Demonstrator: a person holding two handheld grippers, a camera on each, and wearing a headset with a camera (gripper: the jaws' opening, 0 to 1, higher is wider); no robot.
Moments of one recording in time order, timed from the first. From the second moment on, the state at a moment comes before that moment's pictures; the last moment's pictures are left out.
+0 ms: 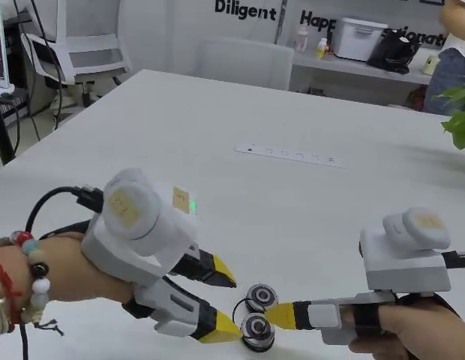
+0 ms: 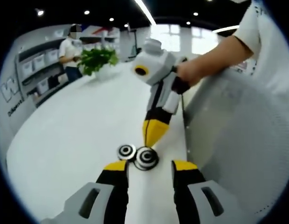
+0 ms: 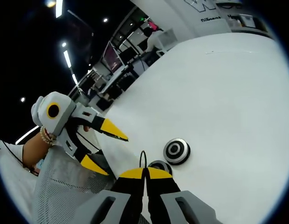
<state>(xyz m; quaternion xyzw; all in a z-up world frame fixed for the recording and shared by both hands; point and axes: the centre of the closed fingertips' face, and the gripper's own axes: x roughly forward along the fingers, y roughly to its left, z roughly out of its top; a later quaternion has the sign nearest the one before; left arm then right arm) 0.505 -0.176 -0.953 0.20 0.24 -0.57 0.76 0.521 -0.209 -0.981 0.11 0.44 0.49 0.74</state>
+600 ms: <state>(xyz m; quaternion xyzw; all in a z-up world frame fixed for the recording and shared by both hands) 0.488 -0.103 -0.923 0.14 0.24 -0.46 0.84 0.520 -0.197 -0.962 0.12 0.41 0.51 0.74</state>
